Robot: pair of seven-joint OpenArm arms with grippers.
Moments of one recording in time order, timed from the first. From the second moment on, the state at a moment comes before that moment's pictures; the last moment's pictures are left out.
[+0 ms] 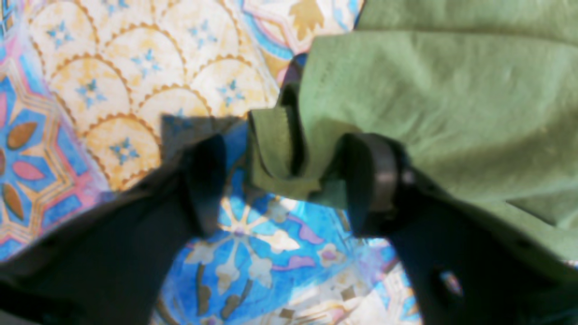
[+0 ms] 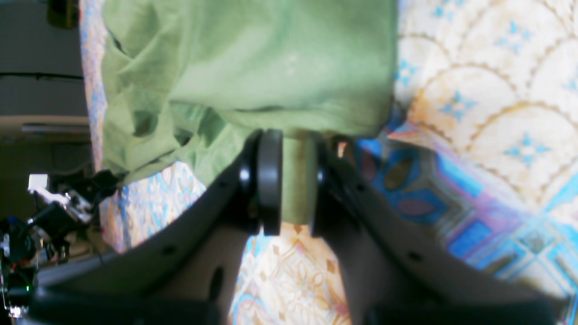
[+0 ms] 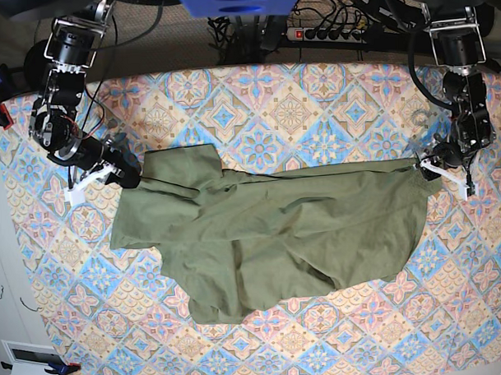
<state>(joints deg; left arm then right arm) -0.6 -29.1 -11.9 71.8 -33.0 -3.3 47.4 -1.7 15.8 23.3 77.9 59.3 18.0 -61.8</state>
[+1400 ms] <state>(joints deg) 7.2 -26.8 -26.0 82.6 -31.7 -10.1 46.8 -1.4 13.9 23.3 77.9 59.3 18.0 -61.8</state>
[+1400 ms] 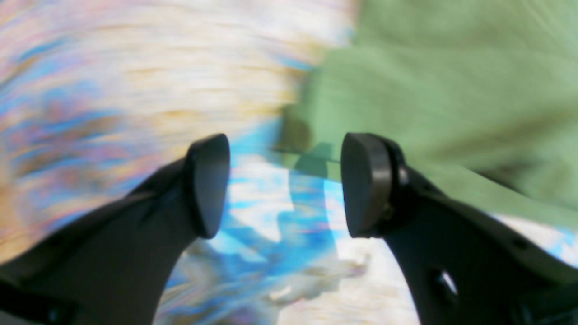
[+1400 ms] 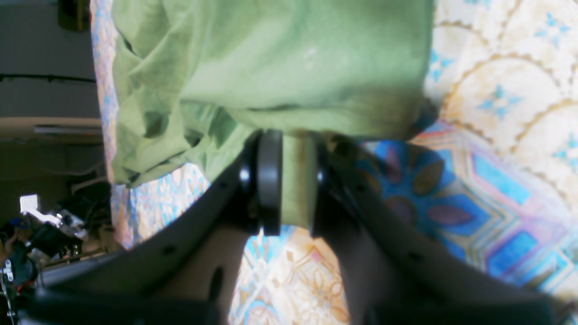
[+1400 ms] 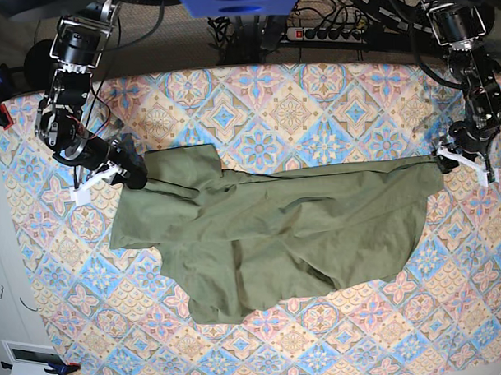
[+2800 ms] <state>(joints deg) -6.3 -20.9 -29.8 97.5 -56.3 -10.9 61.0 -1.4 13.7 23.5 77.9 59.4 17.8 -61.8</state>
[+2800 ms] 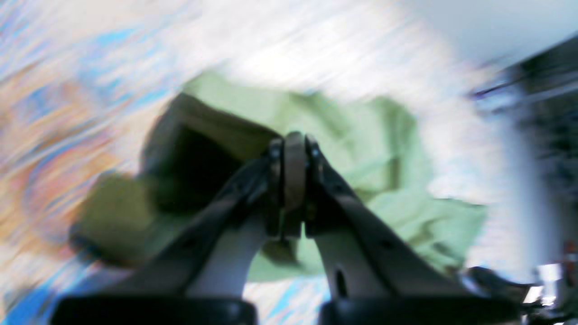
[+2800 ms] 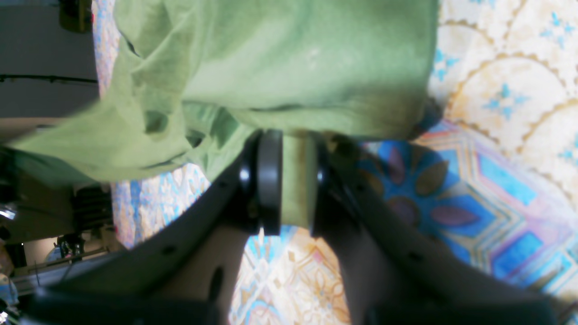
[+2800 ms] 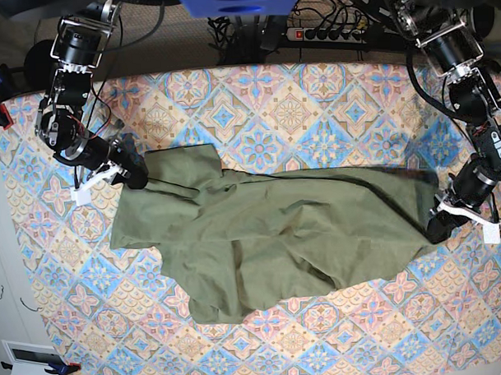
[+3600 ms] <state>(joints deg) -20.2 -18.8 -17.3 57.6 -34.5 -8.0 41.1 -1.7 13.7 23.3 80.1 59.4 17.9 -63.0</state>
